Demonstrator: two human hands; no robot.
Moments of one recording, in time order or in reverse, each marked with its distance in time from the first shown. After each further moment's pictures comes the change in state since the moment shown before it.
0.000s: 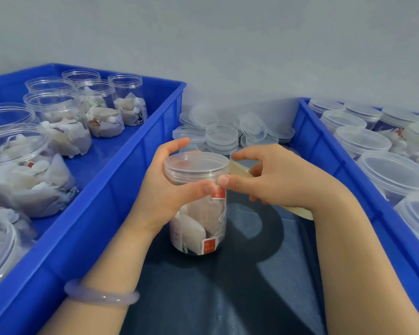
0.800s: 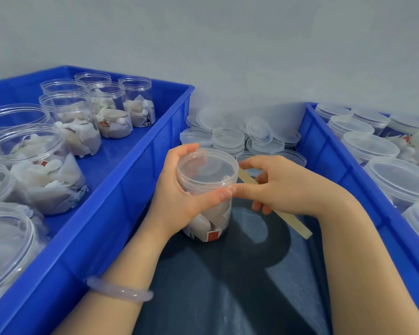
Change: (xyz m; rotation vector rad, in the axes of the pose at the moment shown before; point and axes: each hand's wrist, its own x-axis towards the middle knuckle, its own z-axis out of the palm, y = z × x) left_hand -0.004 -0.008 0.008 0.158 0.075 0.151; right_hand 0.004 0.003 0.003 0.010 -0.121 0.049
